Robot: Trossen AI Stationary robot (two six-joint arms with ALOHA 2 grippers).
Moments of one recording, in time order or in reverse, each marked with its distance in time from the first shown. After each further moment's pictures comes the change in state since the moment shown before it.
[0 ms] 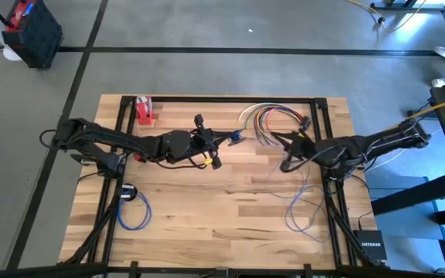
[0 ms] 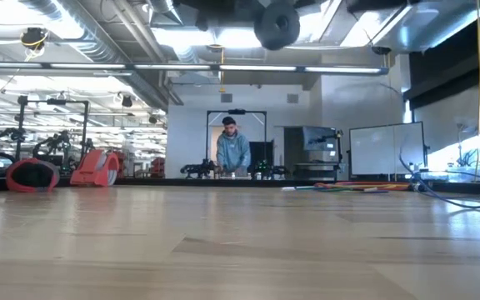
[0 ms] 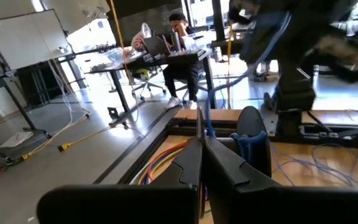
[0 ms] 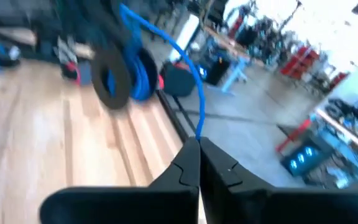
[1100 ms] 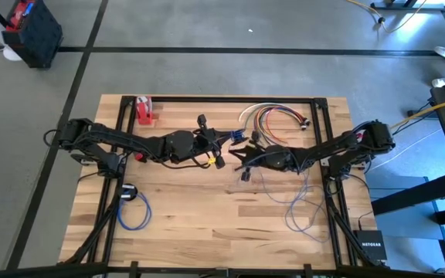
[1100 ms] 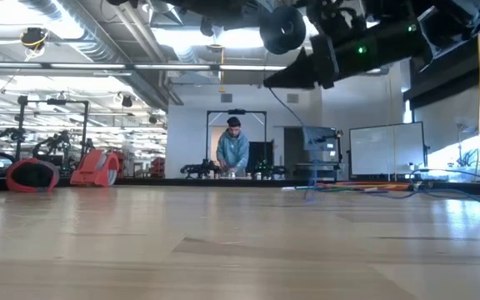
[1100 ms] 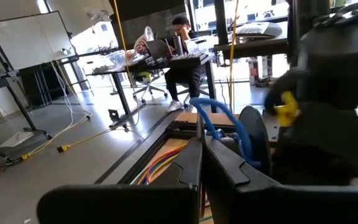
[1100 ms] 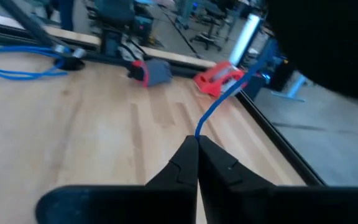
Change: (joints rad) left arm 0.022 0.056 0.001 0.087 0.003 -0.005; right arm -0.209 0.697 -0.123 0.915 -0.465 0.016
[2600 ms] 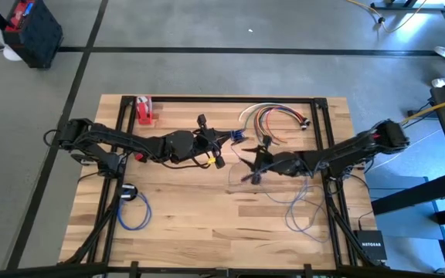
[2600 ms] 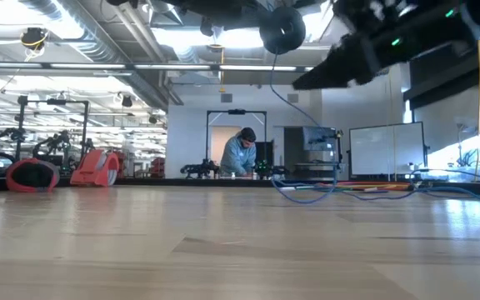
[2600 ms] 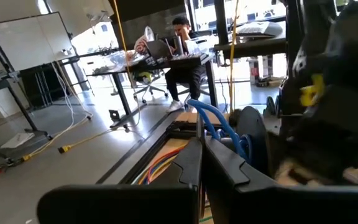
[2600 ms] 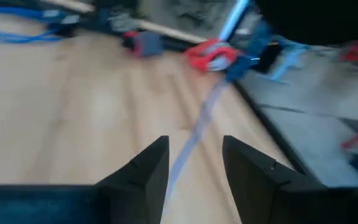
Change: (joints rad) left arm 0.000 0.000 -0.001 0.001 0.000 0.006; right arm 0.067 -0.146 -0.072 -0.181 0.181 0.021
